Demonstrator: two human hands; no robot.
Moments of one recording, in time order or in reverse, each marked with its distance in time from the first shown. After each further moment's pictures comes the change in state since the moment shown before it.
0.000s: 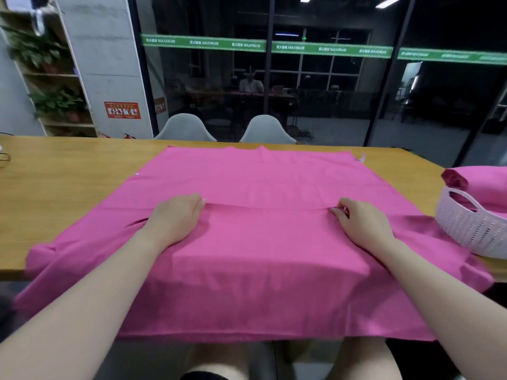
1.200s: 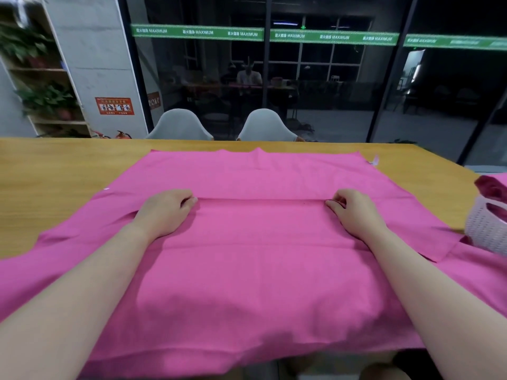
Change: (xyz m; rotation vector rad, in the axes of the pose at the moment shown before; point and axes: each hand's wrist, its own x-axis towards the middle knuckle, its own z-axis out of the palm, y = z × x) left_hand 0.077 -0.041 0.033 -0.073 -0.025 -0.029; right_hand 0.086 0.013 0.052 0.240 -0.028 0.057
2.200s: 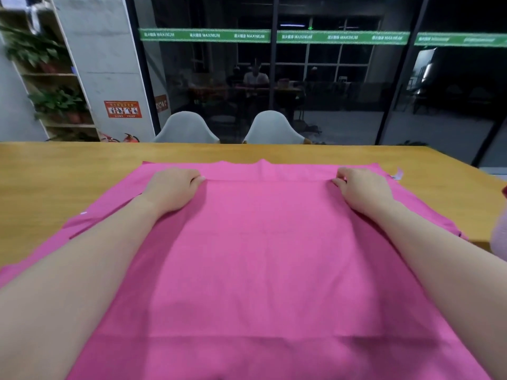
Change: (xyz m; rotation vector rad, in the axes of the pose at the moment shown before) left_hand 0.054 0.006 -0.031 0.207 0.038 0.053; right_hand 0.054 -0.034 -0.026 -0.299 0.010 -0.051
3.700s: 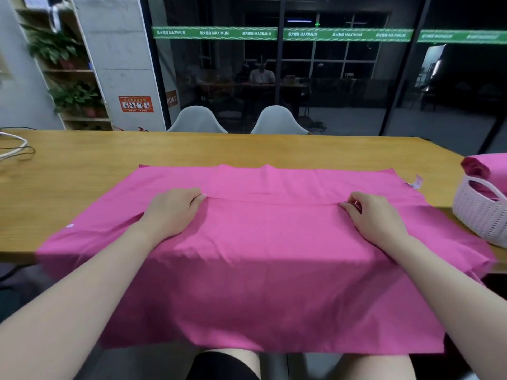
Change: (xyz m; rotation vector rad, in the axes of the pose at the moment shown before) left_hand -0.157 0.024 -0.029 -0.119 0.021 -0.024; right_hand -0.160 0.004 -0.020 0.187 0.030 -0.012
